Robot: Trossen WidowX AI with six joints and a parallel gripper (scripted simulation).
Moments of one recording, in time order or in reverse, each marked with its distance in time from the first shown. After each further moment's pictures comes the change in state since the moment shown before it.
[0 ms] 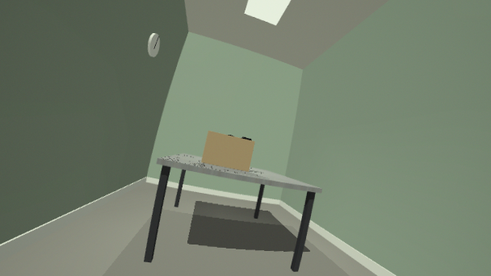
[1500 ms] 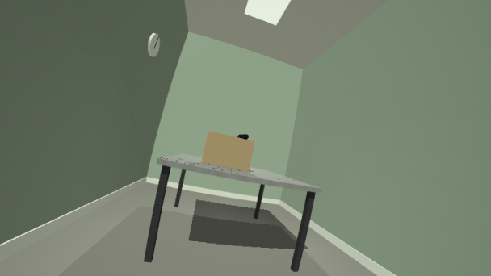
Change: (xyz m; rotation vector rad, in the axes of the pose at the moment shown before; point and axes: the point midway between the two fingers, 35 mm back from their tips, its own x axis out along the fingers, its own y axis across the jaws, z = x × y) arm 0.029 -0.014 0.004 -0.010 0.004 0.008
